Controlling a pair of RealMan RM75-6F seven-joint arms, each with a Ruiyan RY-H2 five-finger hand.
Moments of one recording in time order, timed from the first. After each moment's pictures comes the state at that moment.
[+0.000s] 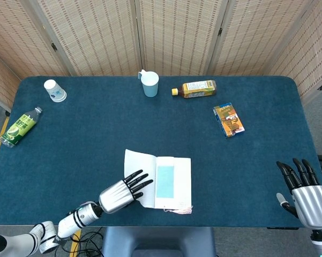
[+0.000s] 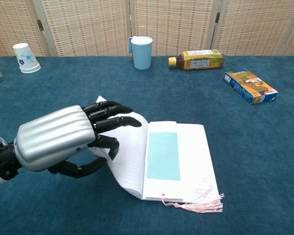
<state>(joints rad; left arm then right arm) -0.65 -1.72 0.12 -1.07 1.98 1.40 0.11 0.01 -1.07 -0.01 -1.66 -1.71 1.64 -0.20</state>
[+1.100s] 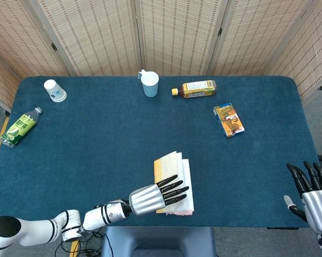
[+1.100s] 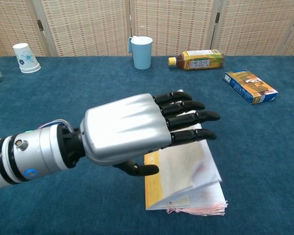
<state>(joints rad) -0.85 -1.75 0.00 -1.26 1.97 1.17 0.40 -0.04 -1.08 0.00 -1.61 -1.71 1.69 -0.15</state>
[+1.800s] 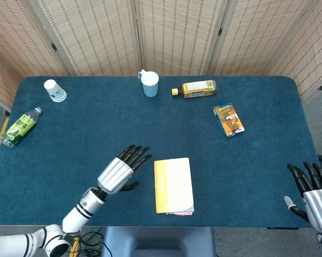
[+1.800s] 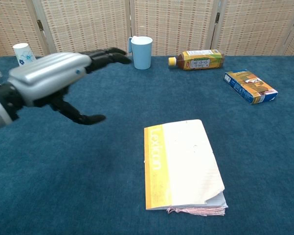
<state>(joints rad) -0.63 -1.51 -0.08 -1.63 1.53 1.21 0.31 -0.03 -1.06 -0.01 -1.58 -1.70 1.64 -0.07</state>
